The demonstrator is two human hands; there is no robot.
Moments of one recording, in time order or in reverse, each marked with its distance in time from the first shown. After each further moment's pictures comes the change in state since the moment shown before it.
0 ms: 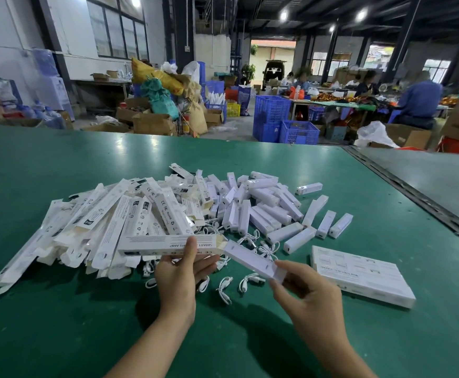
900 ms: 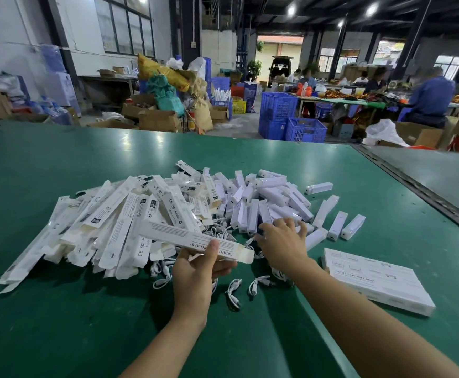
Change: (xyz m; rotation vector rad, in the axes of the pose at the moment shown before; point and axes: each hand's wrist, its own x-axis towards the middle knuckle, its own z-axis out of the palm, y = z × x) left_hand 0.002 -0.009 0.001 0.127 -0.131 0.070; right_hand 0.121 0.065 0.074 -1.065 -0.430 0.051
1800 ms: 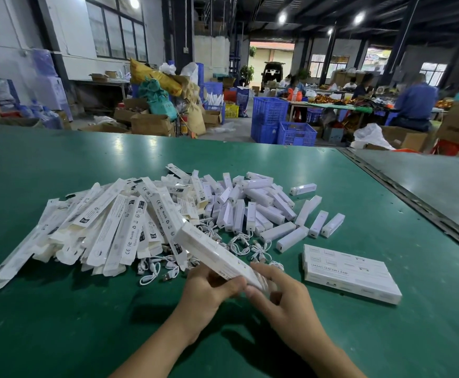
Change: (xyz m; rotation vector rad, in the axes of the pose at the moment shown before) left_hand -0.036 0.002 0.003 0.324 -0.441 -0.045; right_hand -0.150 0.015 -0.030 0.983 0.121 -0.152
